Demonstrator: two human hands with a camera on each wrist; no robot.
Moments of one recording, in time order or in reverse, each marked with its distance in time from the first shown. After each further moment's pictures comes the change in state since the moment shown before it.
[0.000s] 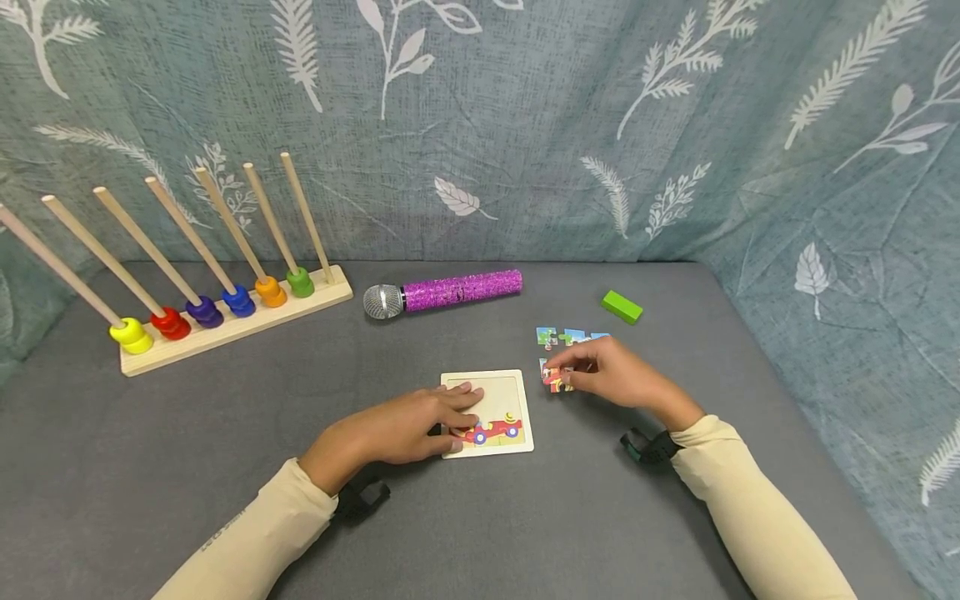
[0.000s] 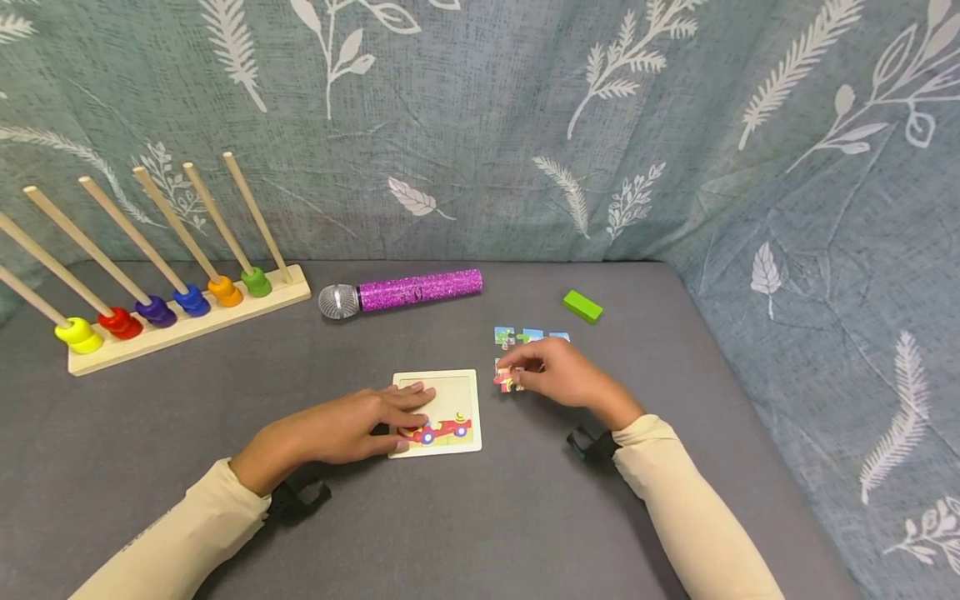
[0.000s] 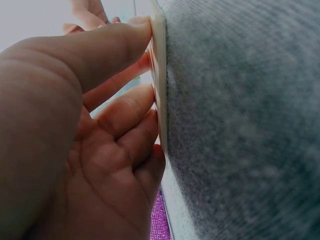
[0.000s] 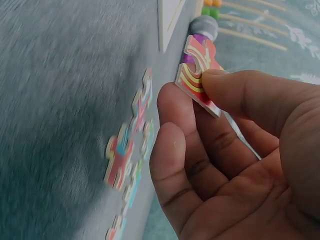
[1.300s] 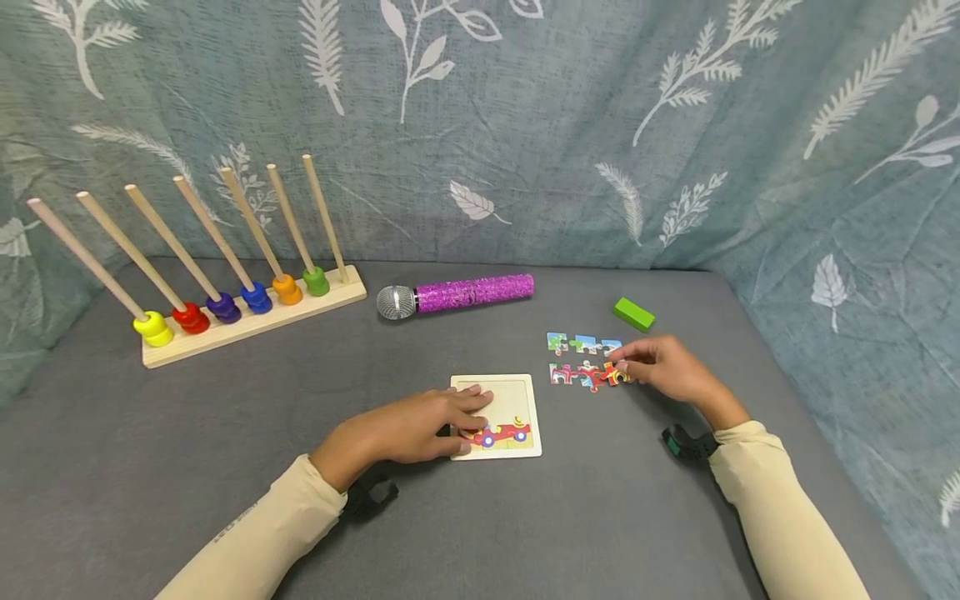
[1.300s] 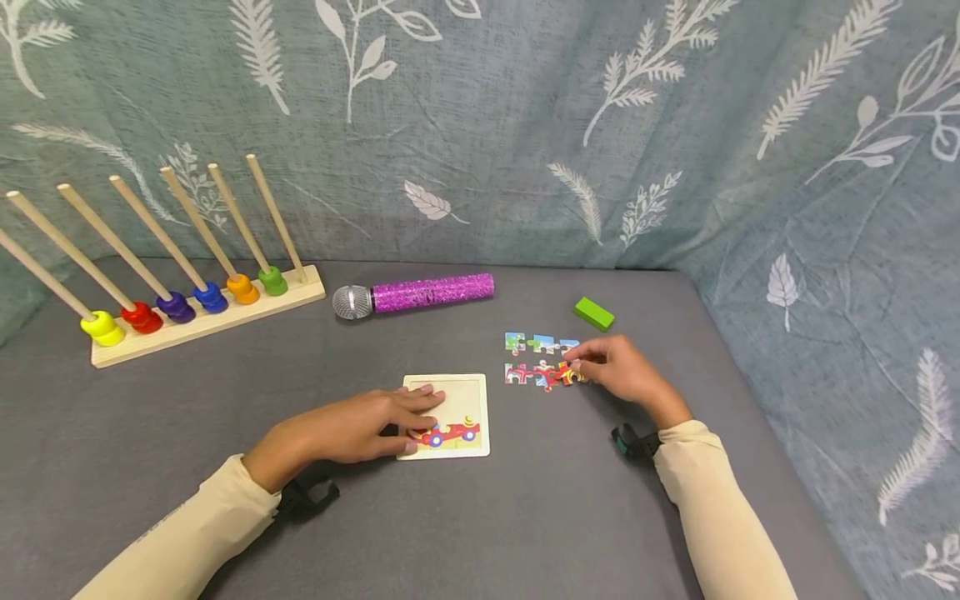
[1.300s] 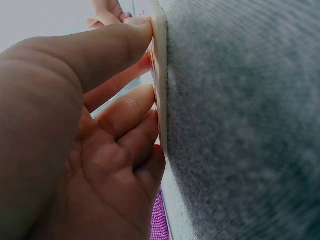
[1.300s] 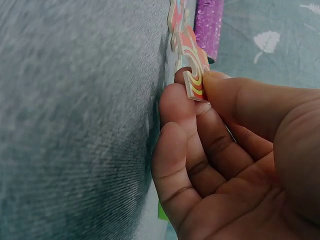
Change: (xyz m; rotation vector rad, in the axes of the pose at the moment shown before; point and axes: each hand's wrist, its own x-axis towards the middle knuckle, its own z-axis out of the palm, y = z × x) left_hand -0.002 0.000 0.001 -0.021 -0.010 -0.017; right_hand -0.025 0.044 -0.037 -0.030 0.126 0.210
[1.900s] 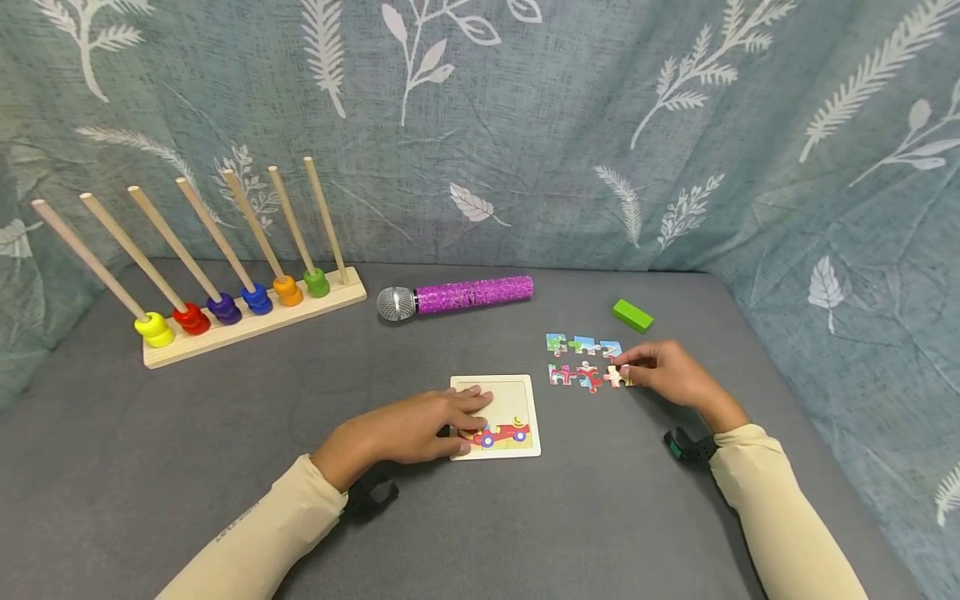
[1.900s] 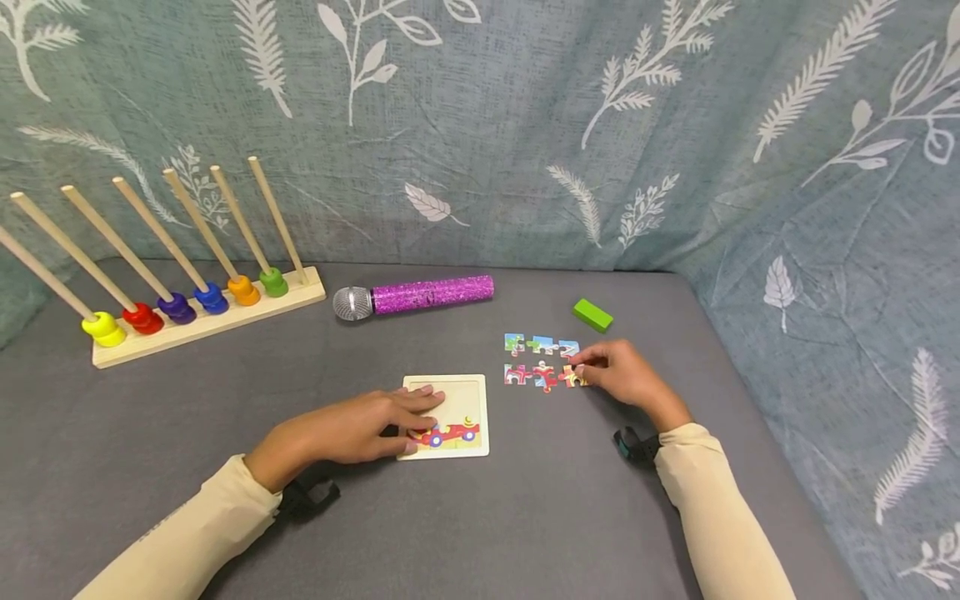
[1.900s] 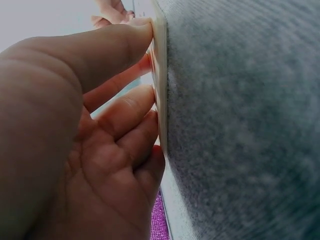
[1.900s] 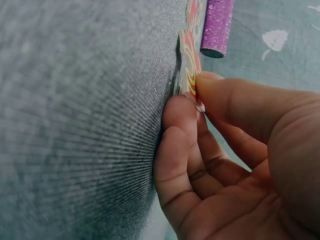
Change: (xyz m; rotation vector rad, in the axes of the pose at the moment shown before) left_hand 0.000 0.000 0.002 0.011 0.007 0.001; right_hand -0.006 0.005 -0.001 0.001 0.021 0.012
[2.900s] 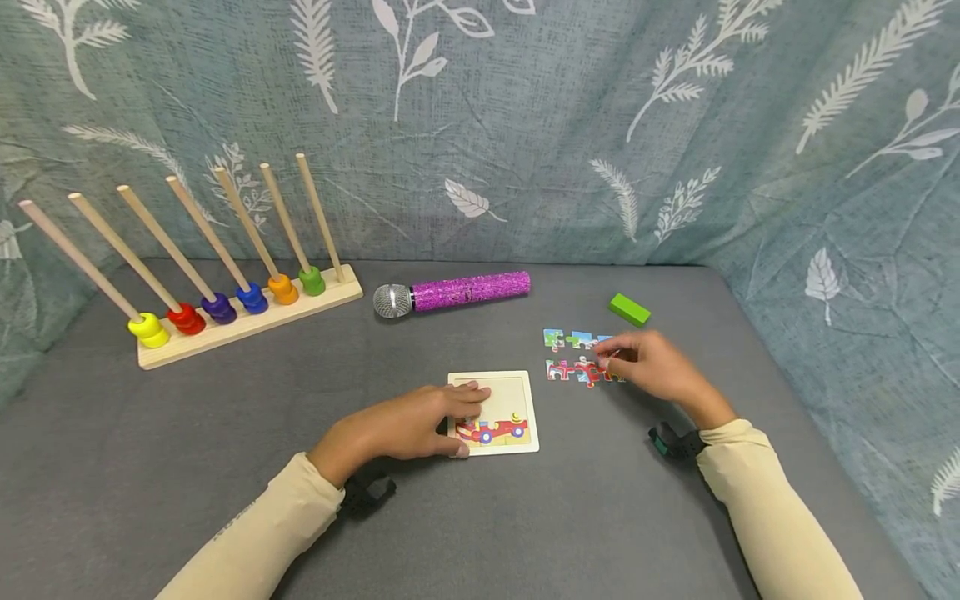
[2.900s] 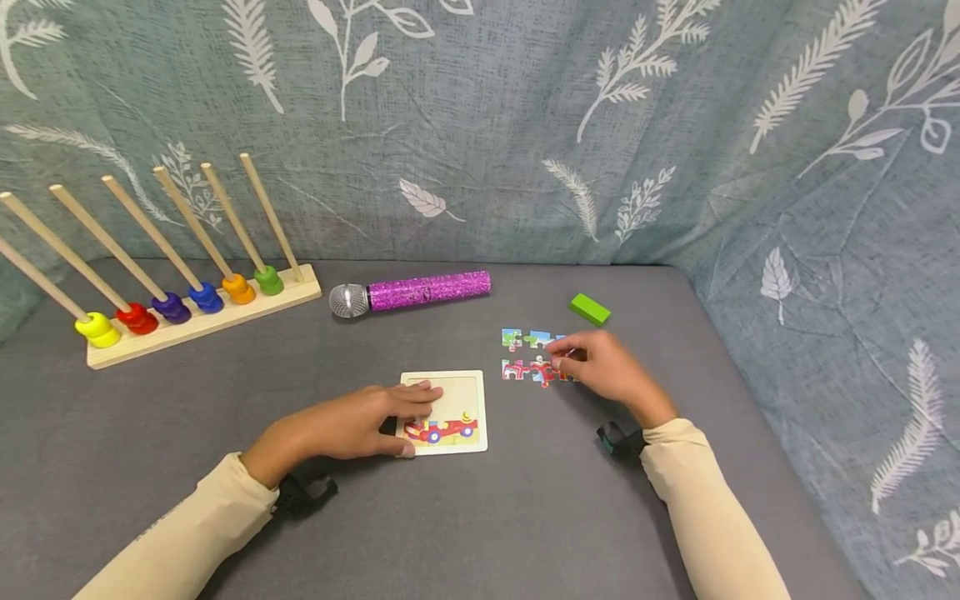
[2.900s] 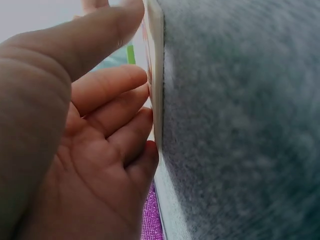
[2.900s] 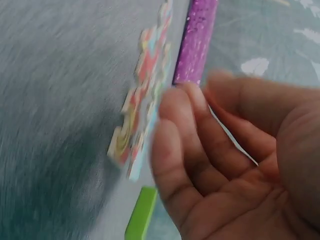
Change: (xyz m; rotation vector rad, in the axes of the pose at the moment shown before) left_hand 0.002 0.000 -0.003 -0.037 0.003 -0.024; right_hand 0.006 -0.026 0.012 0.023 -0.010 -0.040
